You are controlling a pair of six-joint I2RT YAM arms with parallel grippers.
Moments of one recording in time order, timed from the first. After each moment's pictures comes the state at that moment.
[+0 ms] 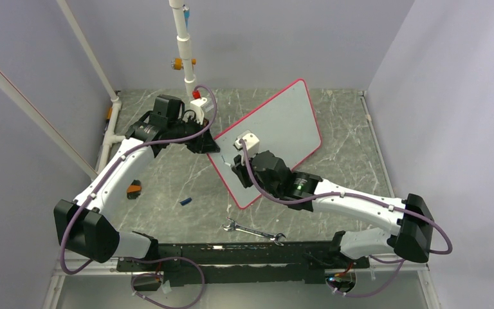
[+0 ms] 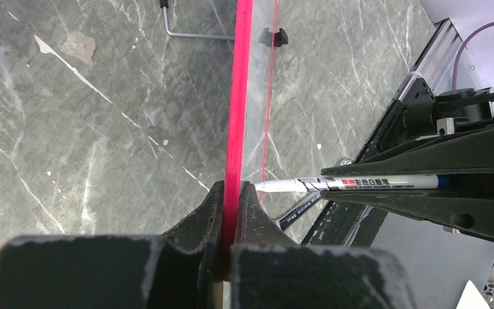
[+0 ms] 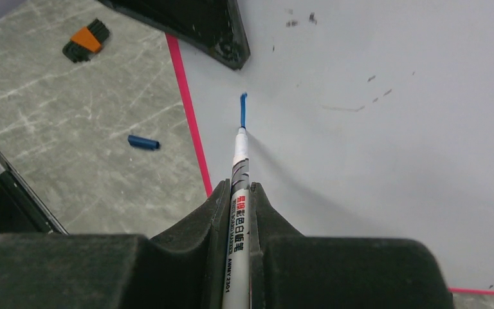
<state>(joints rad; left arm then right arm) -0.35 1.36 1.27 -0.65 0.64 -0.02 1.09 1.26 0.98 -0.08 0.31 0.18</state>
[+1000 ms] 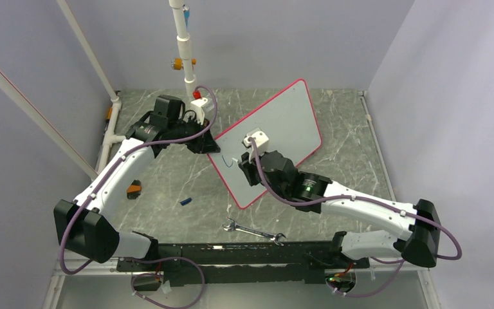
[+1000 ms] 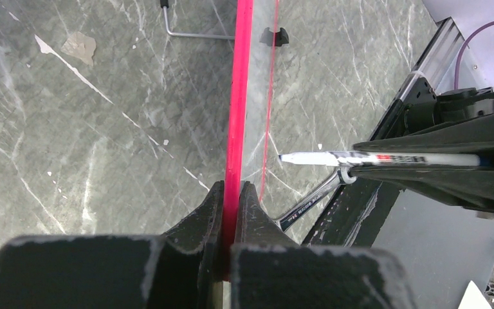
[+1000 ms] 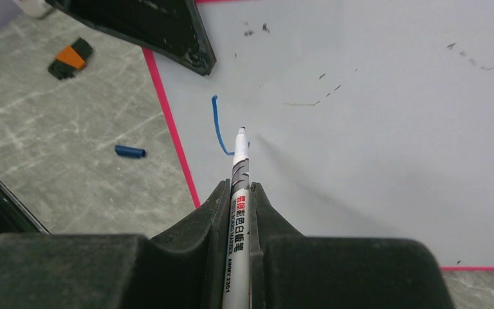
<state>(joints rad) -0.36 1.36 1.27 -0.65 0.63 -0.02 1.10 1.20 0.96 -0.14 0.38 0.18</state>
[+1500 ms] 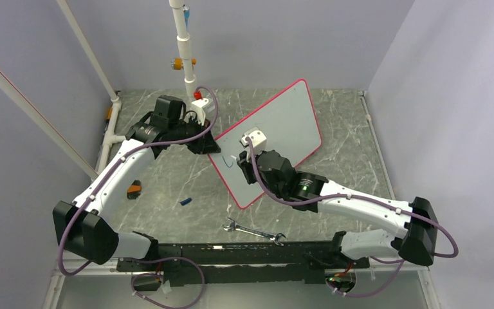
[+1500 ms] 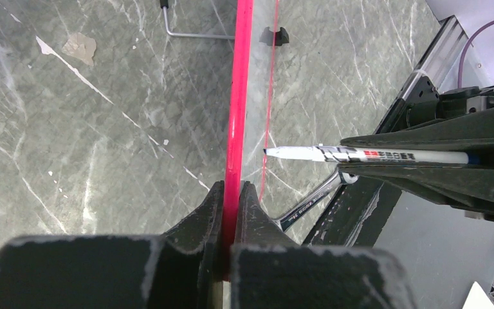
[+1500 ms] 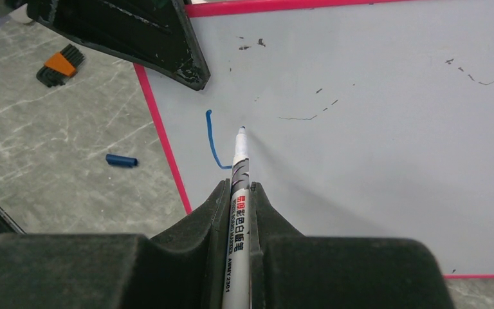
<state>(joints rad) -0.37 1.35 1.27 -0.65 0.61 -0.02 1.10 1.20 0.96 -0.10 0.40 0.16</state>
